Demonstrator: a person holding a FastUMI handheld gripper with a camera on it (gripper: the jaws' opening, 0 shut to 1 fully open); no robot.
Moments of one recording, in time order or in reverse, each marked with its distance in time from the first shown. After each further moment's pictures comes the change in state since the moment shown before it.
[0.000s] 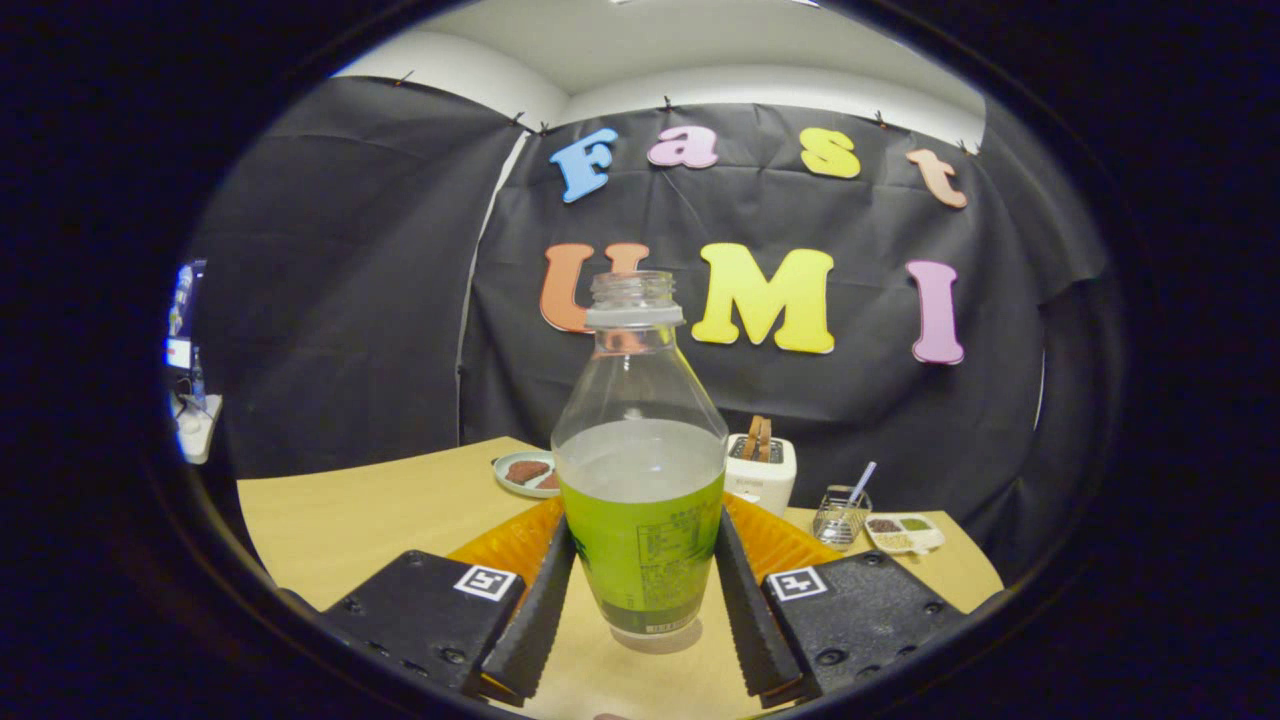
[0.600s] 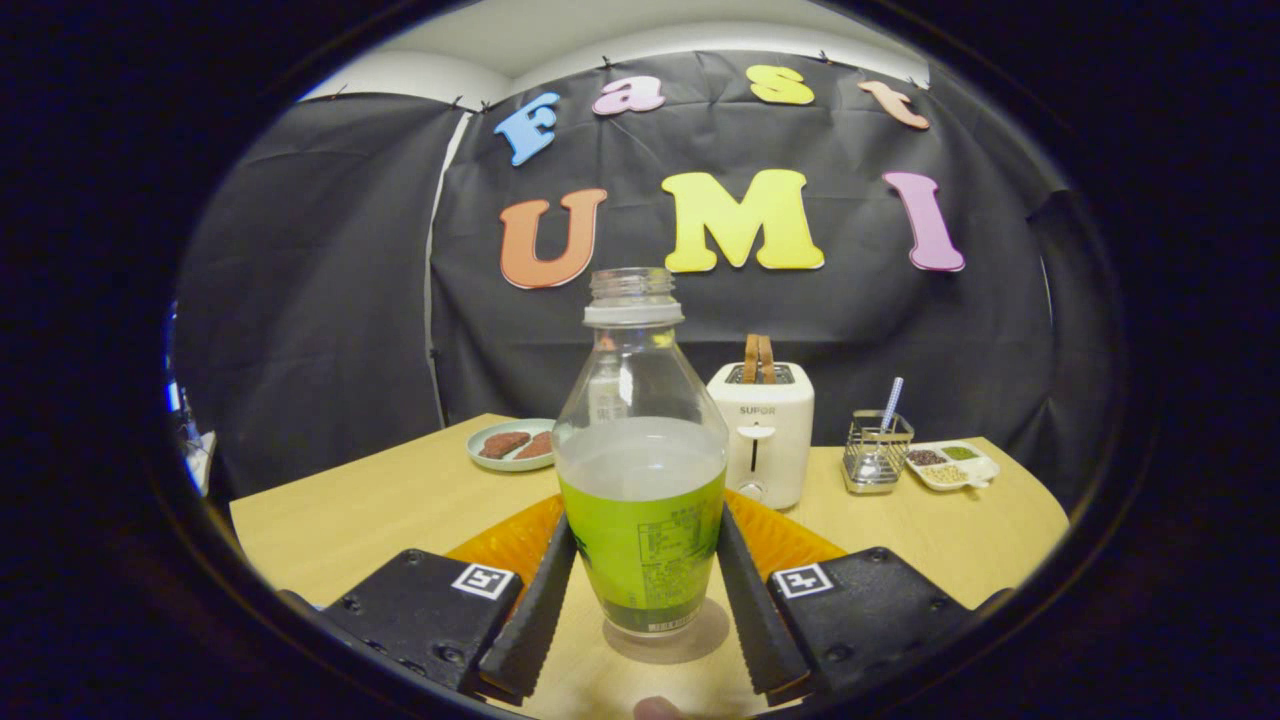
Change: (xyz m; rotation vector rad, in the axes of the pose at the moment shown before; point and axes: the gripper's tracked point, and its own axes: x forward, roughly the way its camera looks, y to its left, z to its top) arm 0.079 -0.024 -0.071 0.117 0.094 -0.015
